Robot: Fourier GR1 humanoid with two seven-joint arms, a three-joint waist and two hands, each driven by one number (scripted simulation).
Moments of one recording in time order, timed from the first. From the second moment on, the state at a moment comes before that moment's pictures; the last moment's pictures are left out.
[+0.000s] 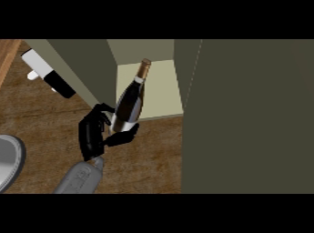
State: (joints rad) left arm -0.26 0.12 -0.34 -1.11 -0.32 0.93 -0.05; right arm 0.44 -0.05 0.29 -2.44 -0.14 0.33 0.15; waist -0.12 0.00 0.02
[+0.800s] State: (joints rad) left arm -0.56 0.03 -0.37 -0.84 -0.43 0.89 0.20; right arm 0.44 -0.05 0.27 -2.43 -0.16 0.35 0.14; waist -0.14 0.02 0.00
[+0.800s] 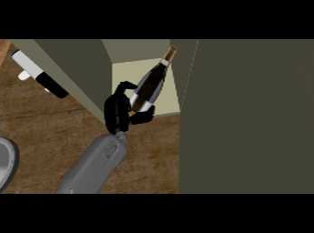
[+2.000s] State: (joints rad) left arm -1.03 0.00 -0.29 -0.30 -0.40 0.87 0.21; right arm 0.49 -0.08 0.22 -2.41 -0.19 0.41 0.09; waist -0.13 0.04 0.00
